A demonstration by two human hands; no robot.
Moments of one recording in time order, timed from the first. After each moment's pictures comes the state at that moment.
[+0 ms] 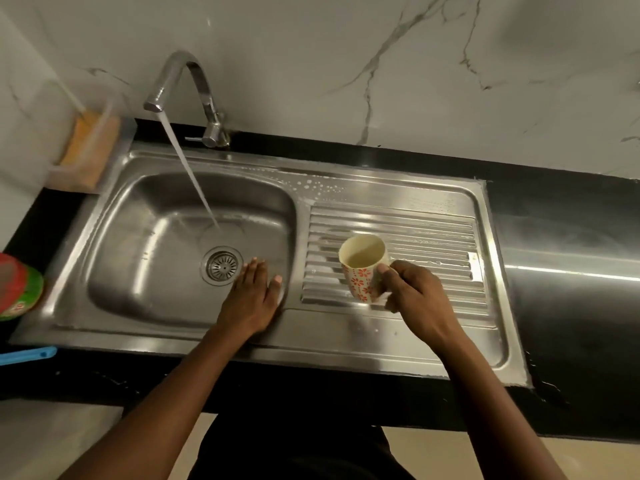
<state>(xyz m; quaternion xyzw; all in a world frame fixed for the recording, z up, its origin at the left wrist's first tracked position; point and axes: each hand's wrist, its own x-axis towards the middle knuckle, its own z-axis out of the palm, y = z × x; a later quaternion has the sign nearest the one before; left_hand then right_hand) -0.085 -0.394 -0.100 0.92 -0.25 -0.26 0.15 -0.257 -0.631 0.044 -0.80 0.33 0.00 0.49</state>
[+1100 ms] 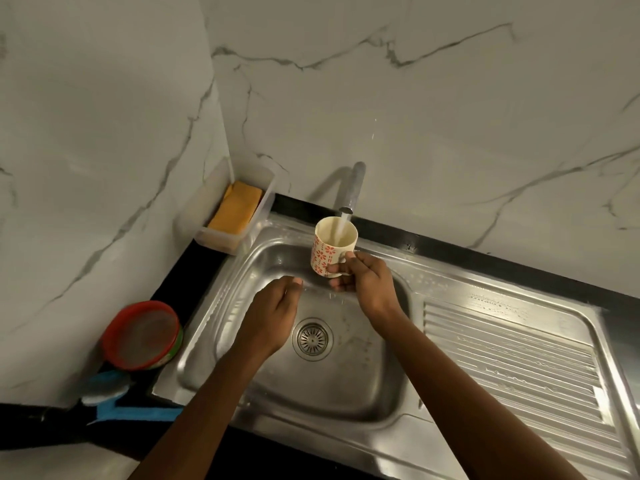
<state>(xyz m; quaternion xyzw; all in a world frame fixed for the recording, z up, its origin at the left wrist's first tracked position) 0.064 -0.252 0.035 0.86 -0.10 -0.14 0.49 0.045 -0.443 0.042 -0.69 0.23 -0.05 0.68</state>
